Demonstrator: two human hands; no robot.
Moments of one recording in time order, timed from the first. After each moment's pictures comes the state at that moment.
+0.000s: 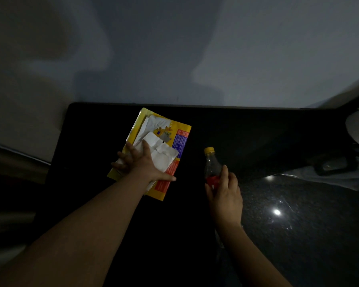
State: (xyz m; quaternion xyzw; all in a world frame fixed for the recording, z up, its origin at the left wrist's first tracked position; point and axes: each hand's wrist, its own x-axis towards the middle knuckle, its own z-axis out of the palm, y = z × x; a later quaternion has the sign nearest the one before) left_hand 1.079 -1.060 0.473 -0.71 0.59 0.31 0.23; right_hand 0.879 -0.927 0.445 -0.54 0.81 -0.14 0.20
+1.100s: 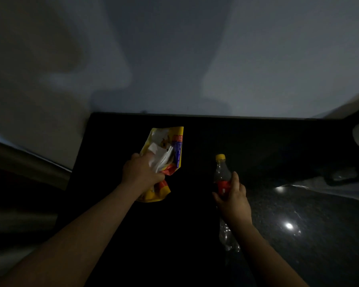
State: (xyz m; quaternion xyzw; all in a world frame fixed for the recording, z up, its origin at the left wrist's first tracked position) left_hand 1.130 -1.034 0.511 -0.69 0.66 0.30 0.01; right_hand 0.863 -0.929 0.451 -0.50 0.77 -0.18 0.35
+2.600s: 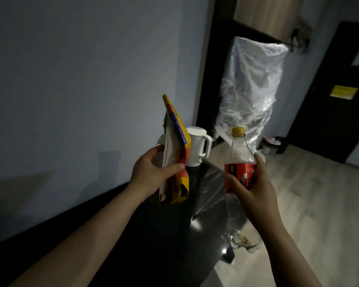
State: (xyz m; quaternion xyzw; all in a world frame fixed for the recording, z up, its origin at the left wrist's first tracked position) left_hand 0.978 -0.850 0.789 -0.23 0.76 0.52 -0.31; right_hand 0.859 -0.628 0.784 -0.29 0.78 -0.55 -0.07
